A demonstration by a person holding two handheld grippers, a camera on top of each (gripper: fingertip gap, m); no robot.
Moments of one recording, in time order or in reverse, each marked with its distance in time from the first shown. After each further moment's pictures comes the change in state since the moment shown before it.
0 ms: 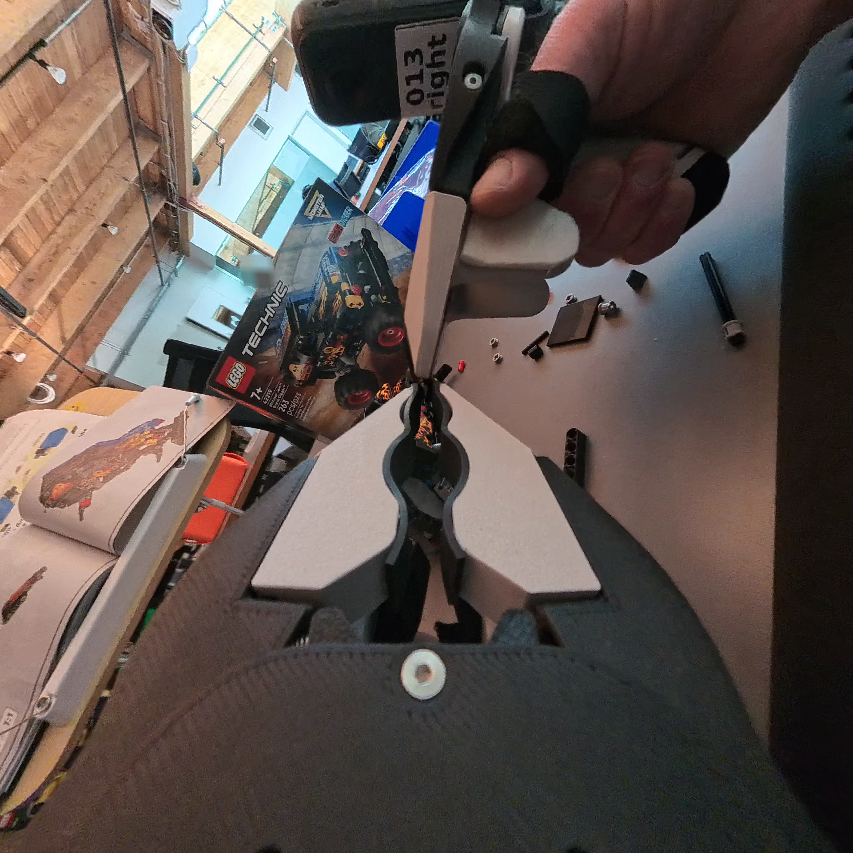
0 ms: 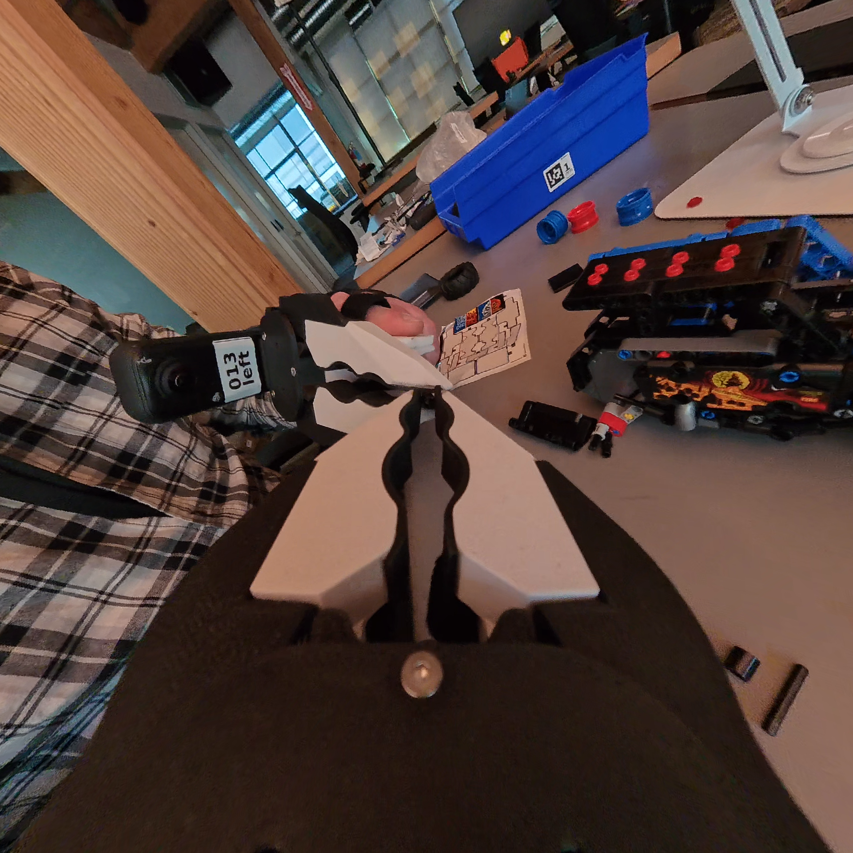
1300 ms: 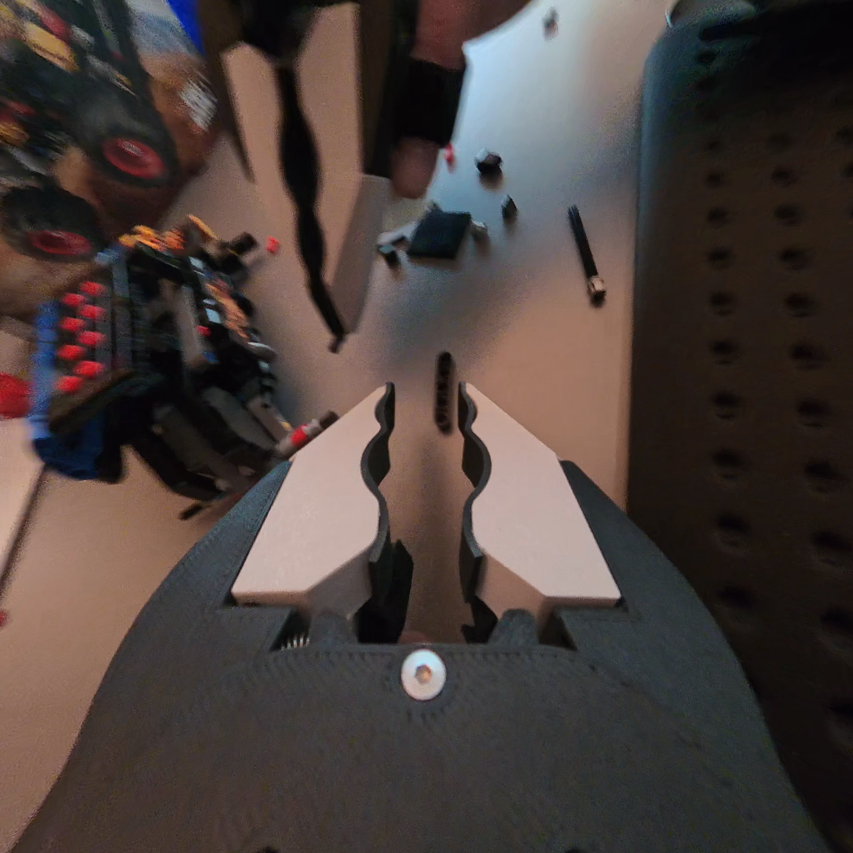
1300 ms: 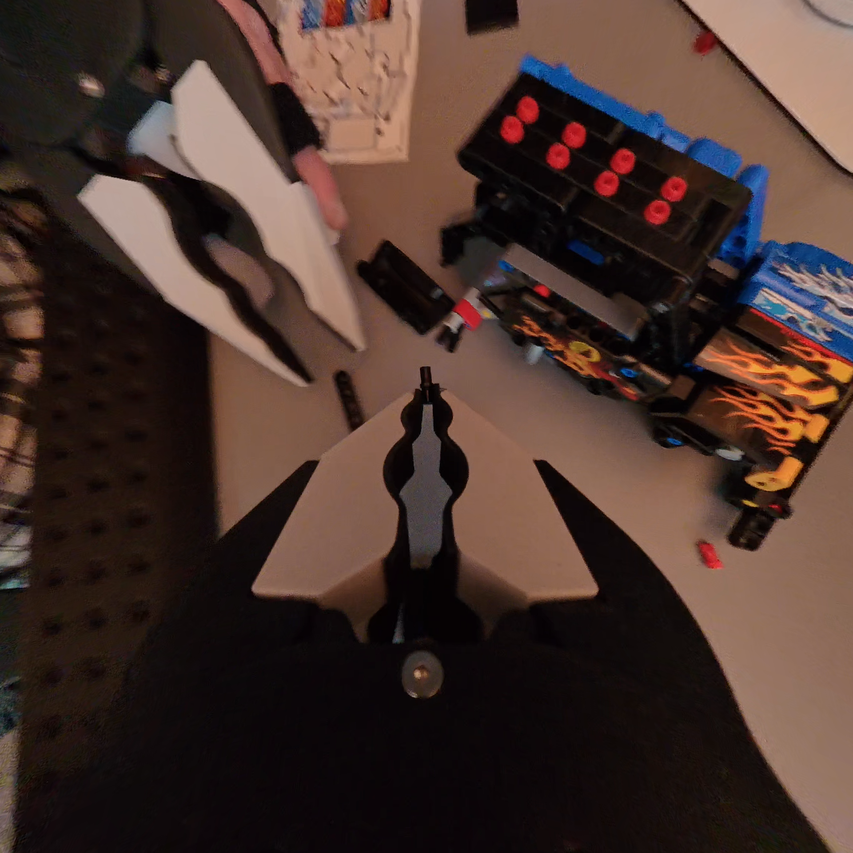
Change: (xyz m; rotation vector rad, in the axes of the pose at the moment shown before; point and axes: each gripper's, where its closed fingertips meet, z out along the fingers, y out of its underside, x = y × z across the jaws) left arm 0.063 0.045 0.004 -0.181 0.504 -0.474; right arm 0.084 0.042 -0.010 -0.635 0.252 -0.365
